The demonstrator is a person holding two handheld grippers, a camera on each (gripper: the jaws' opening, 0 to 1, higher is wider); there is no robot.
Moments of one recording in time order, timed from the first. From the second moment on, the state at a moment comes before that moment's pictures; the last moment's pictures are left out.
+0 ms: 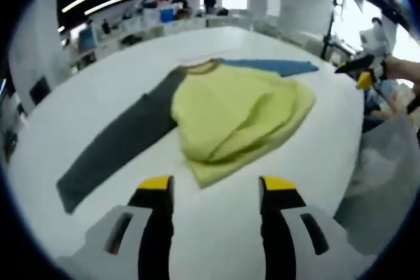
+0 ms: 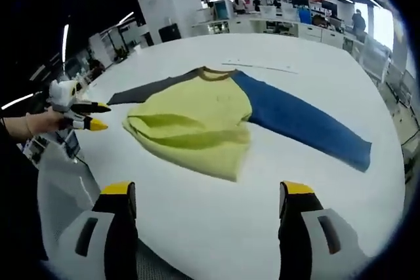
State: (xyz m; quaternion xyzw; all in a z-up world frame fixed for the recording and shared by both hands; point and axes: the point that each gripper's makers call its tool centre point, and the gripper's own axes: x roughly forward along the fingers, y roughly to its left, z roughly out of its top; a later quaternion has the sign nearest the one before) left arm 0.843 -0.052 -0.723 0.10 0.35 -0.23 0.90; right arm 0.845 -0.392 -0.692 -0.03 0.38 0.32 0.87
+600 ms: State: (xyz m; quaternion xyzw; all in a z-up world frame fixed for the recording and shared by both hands) left arm 0.875 -0.054 -0.750 0.15 0.33 -0.18 0.92; right arm 0.883 -0.384 -0.709 -0.03 0.38 0.32 0.87
